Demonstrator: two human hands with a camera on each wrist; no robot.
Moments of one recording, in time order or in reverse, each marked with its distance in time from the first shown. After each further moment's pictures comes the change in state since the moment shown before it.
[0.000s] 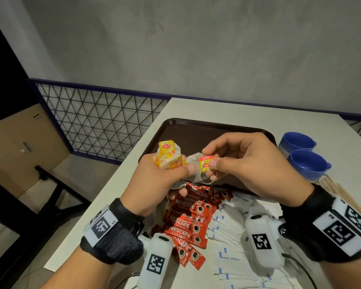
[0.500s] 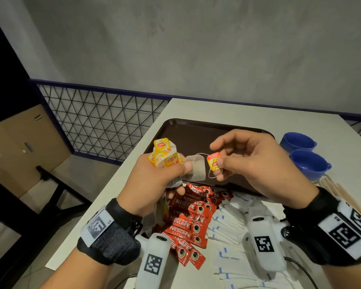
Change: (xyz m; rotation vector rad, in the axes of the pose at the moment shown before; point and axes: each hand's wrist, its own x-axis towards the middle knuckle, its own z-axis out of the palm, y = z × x) left_hand -0.002 0.004 -0.002 -0.045 0.021 0.002; right_hand -0.004 0.007 -0.003 0.091 0.093 0.028
